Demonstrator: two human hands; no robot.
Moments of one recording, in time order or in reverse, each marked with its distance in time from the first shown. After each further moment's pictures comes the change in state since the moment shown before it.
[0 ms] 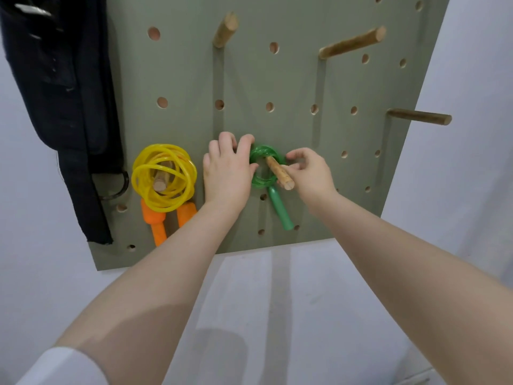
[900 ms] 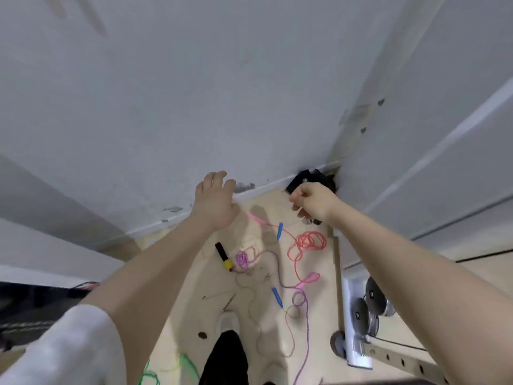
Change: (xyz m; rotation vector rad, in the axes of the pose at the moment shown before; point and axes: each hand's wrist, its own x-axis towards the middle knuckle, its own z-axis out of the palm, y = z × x) left_hand -0.494 0.112 0.009 -0.067 -1.136 -0.001; right_hand -0.443 0.270 -0.166 -0.306 -0.484 0.742
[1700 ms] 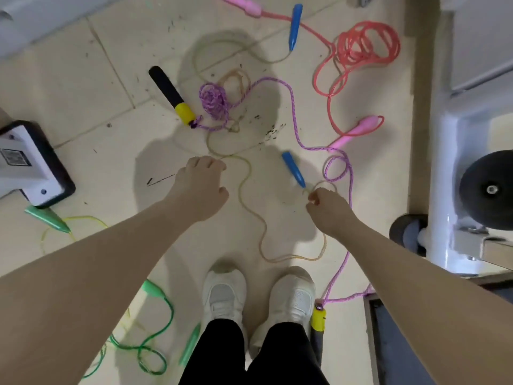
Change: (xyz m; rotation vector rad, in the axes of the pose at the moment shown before) left_hand 0.004 -0.104 0.578 0.041 -0.529 -0.027; right_hand 0.113 0.524 0.371 -0.289 -0.219 0.491
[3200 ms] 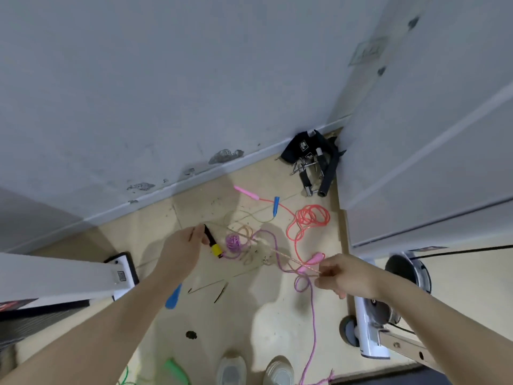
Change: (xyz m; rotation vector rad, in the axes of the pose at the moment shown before) left_hand -0.196 0.009 -0.329 -0.796 0.426 -0.185; right_hand -0.294 -0.146 -0.306 0.080 -0.190 -0.276
